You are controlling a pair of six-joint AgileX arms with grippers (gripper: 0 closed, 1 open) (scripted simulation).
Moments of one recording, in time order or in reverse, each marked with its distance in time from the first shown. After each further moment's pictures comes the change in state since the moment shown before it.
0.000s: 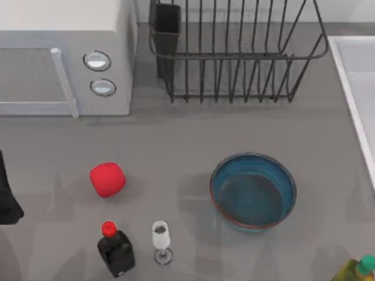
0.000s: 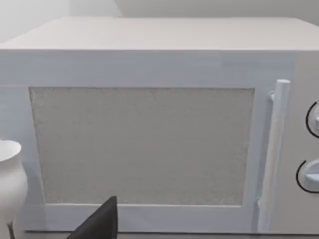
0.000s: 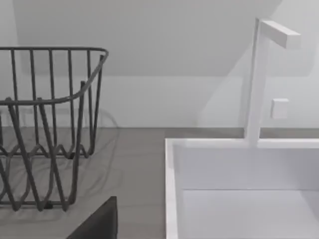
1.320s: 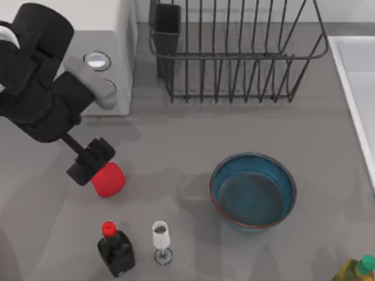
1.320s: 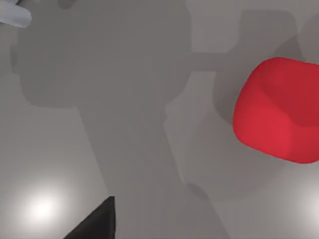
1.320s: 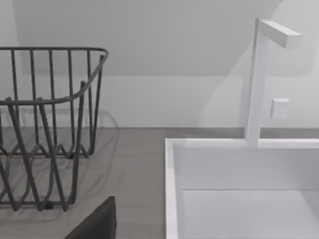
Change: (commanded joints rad) left arm -0.340 1.543 1.114 -0.831 -0.004 0.455; right arm 0.000 0.000 0.000 0.000 0.000 0.000
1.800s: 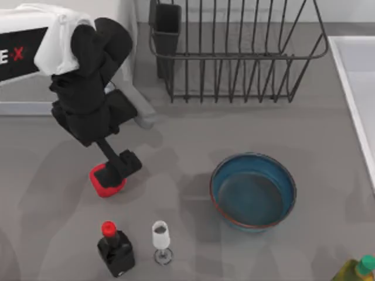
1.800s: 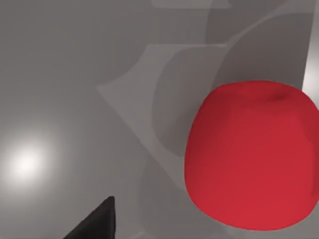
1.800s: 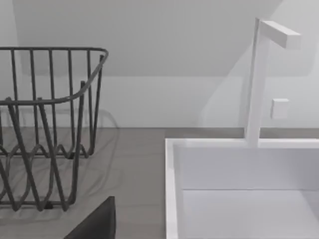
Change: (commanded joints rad) left arm -0.080 0.370 0.264 -0.197 -0.001 0.107; right arm 0.000 0.000 0.000 0.000 0.000 0.000
